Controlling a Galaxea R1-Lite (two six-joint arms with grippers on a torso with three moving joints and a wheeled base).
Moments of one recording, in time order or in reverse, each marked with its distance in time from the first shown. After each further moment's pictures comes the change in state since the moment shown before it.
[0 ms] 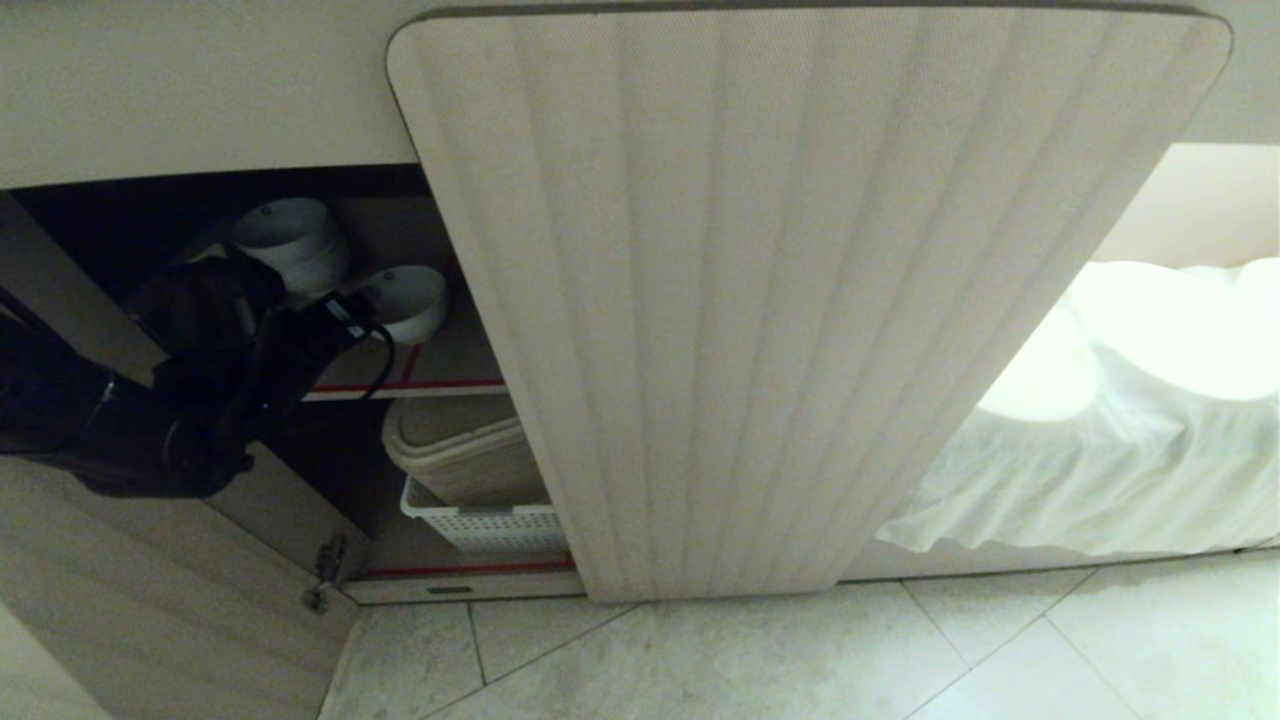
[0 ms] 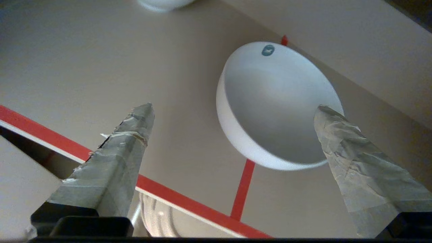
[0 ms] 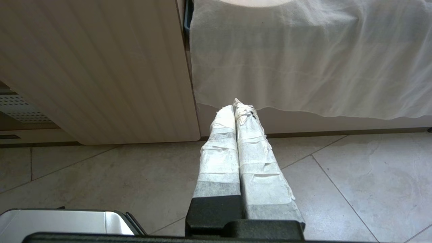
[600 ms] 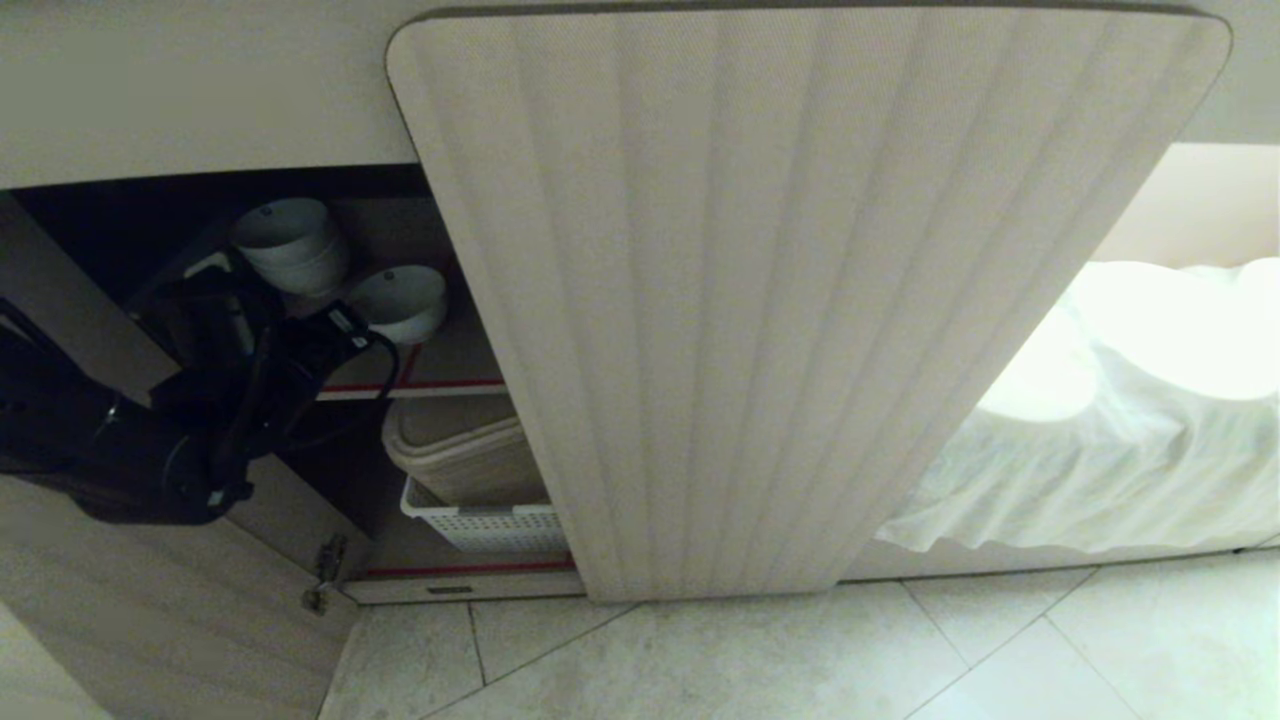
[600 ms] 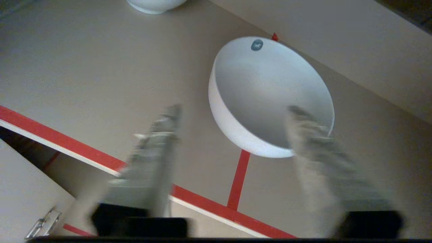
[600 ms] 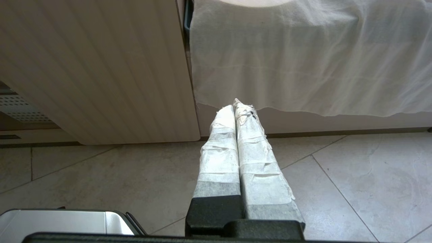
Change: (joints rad) left arm -0.015 -0.009 0.073 -0.101 -0.002 0.033; right arm 0.000 0.000 0.000 0.000 0.000 0.000
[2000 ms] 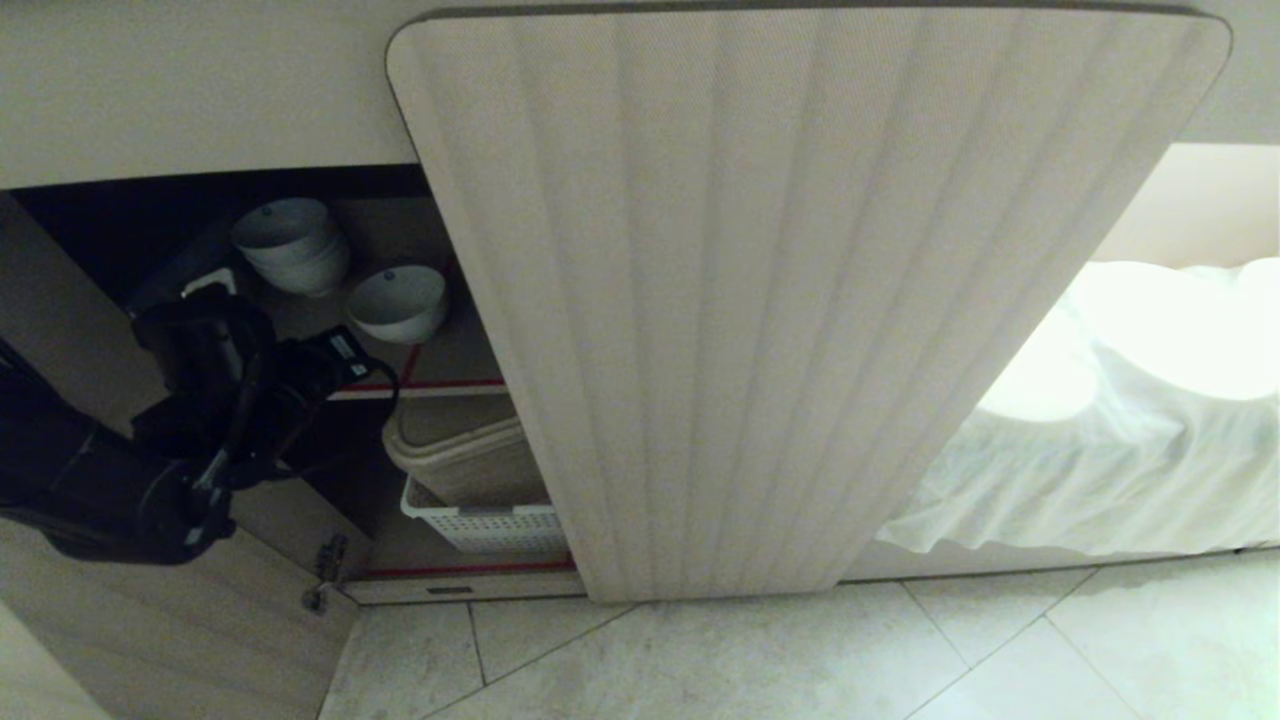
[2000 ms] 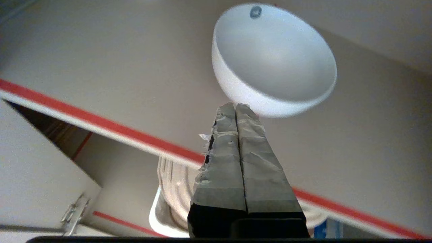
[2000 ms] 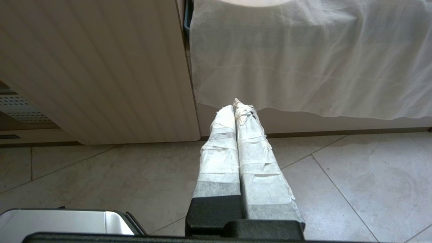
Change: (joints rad) left arm -0.018 -0.055 0.133 -0.047 -0.003 0.096; right arm 0.000 0.000 0.000 0.001 0.000 -0.001
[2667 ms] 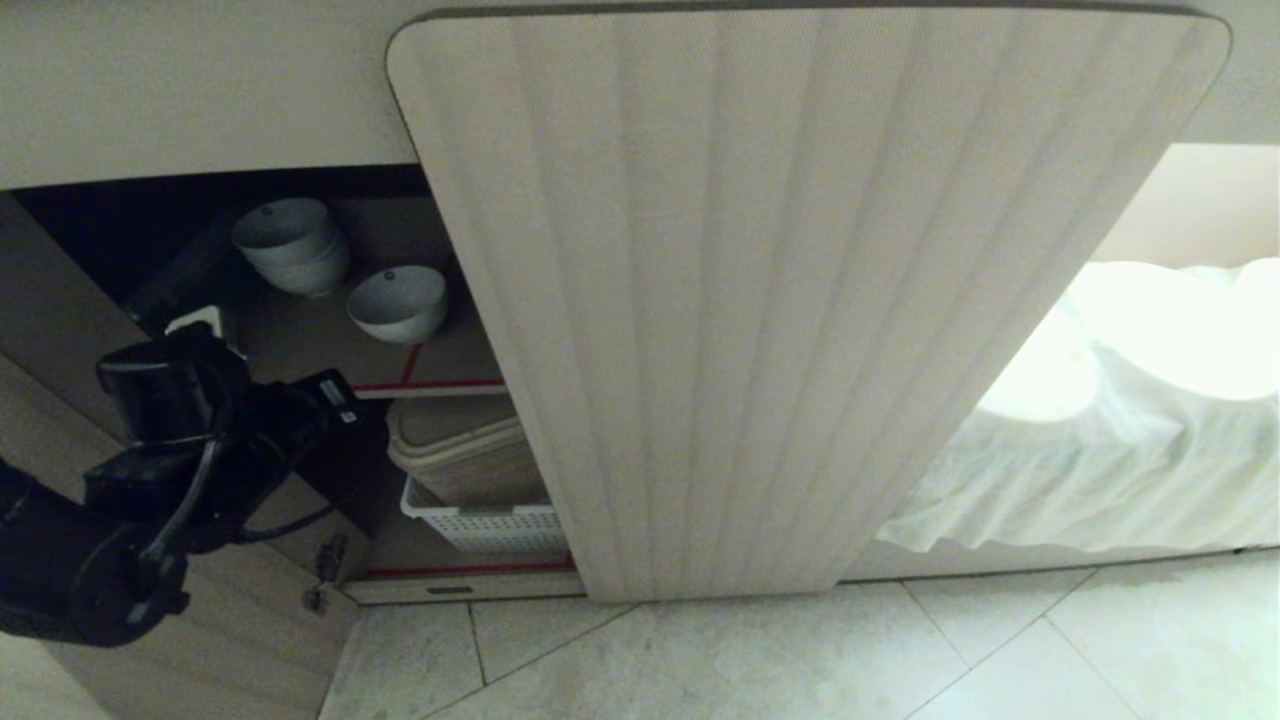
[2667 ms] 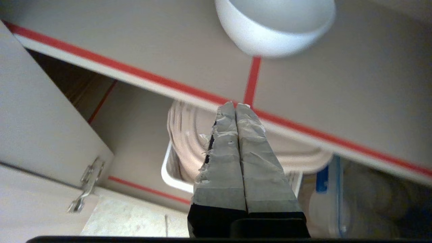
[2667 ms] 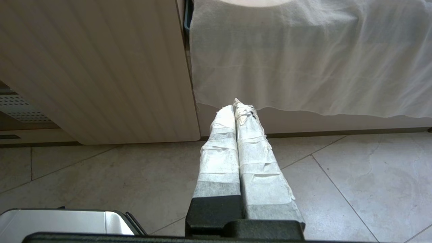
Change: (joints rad) left arm -0.033 -0.113 0.201 -0.009 -0.001 0.017; right arm 0.000 0.000 0.000 0.000 0.000 0.000
